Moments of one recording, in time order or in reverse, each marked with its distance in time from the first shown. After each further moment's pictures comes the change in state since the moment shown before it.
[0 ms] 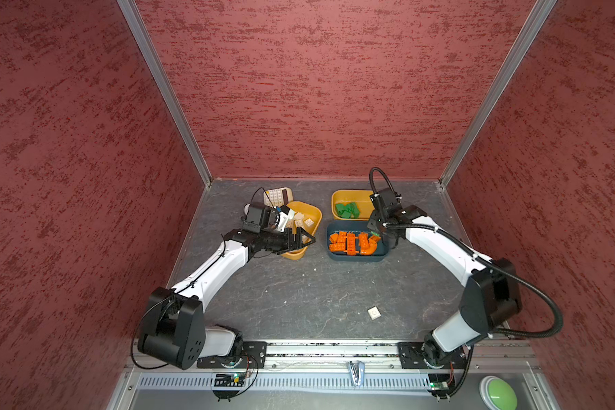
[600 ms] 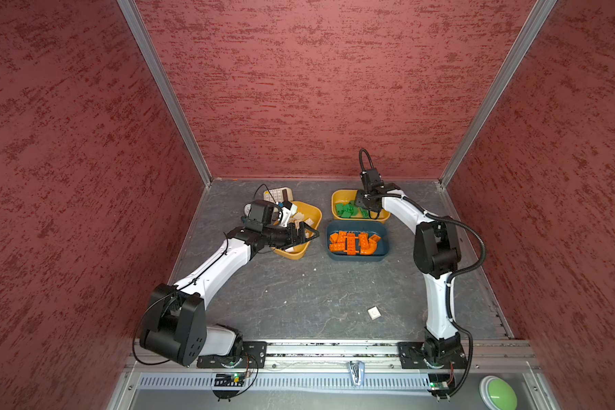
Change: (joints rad) left arm -0.013 0.016 0.023 0.068 0.000 -0.061; right arm -0.105 0.507 0.467 0.081 -0.089 -0.230
